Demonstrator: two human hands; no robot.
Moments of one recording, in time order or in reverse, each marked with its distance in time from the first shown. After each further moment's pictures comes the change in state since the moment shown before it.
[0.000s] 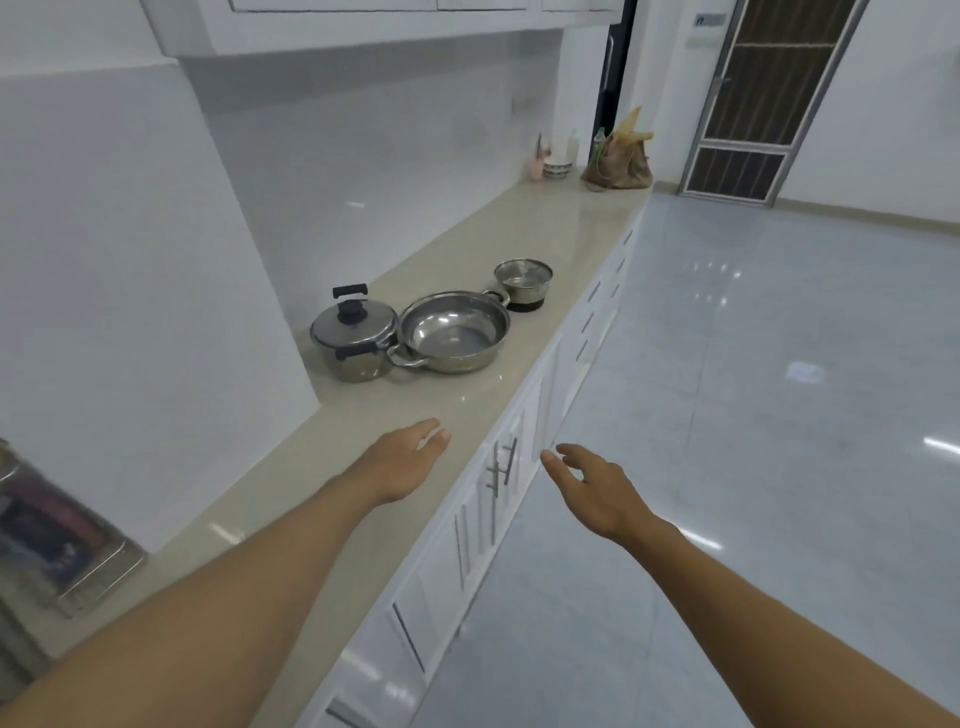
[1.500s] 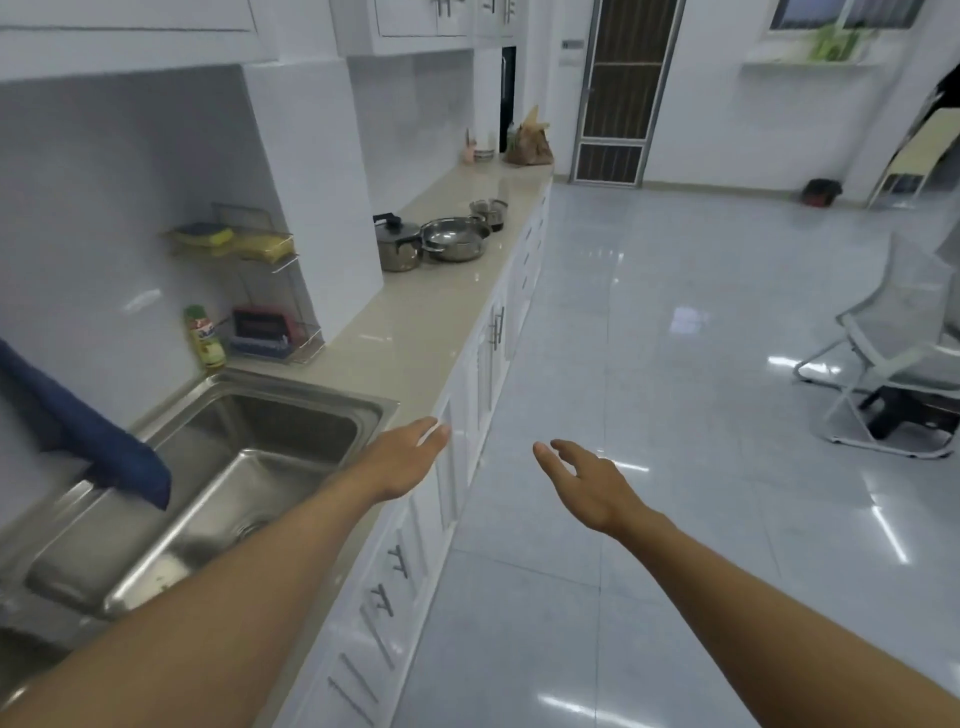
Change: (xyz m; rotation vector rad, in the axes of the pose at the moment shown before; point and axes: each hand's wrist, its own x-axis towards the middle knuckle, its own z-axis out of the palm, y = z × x) left_hand -0.621 -0.263 -0.019 0.096 -0.165 0.178; right_hand -0.663 -0.118 0.307 0.027 0.163 0.139
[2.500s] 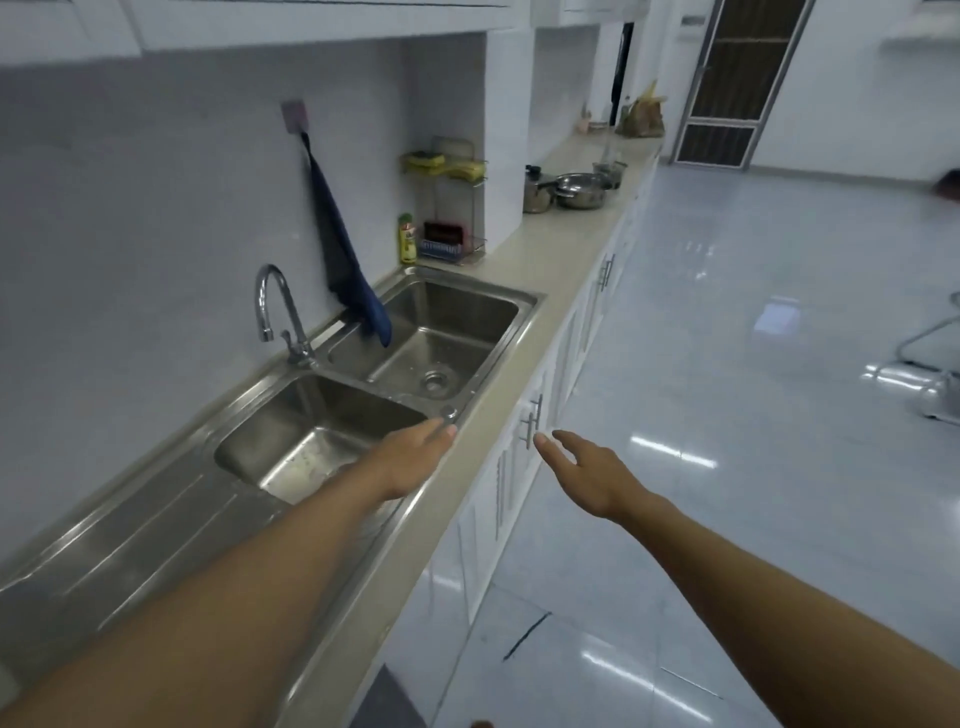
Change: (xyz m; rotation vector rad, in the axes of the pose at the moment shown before) left_hand -0.458 -0.218 -0.006 -0.057 0.099 -0.138; right_hand -0.370 -0.116 0.238 -0.124 -0.181 -0.124
